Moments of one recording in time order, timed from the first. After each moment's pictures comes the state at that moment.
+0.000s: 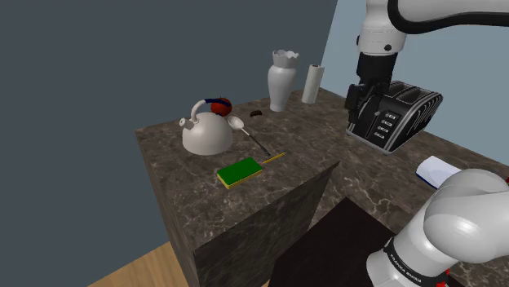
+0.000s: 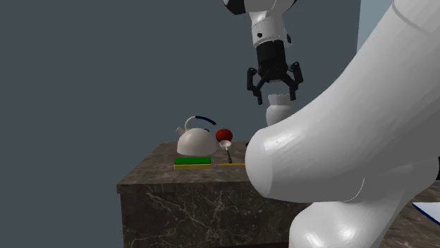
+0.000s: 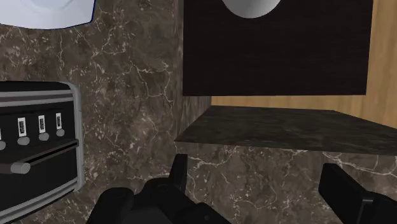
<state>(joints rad) -0.02 -0.79 0.04 -2.38 -0.09 1.47 0.08</state>
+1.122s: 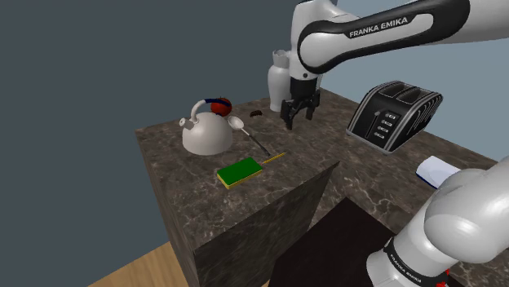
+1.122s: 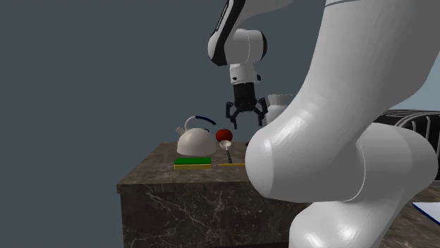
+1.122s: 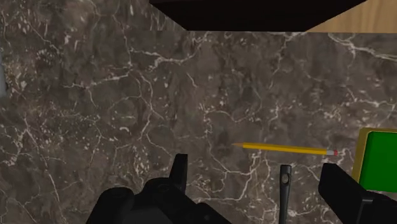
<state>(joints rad) -0.01 -0.30 0.10 -2.26 -0.09 1.89 0.17</state>
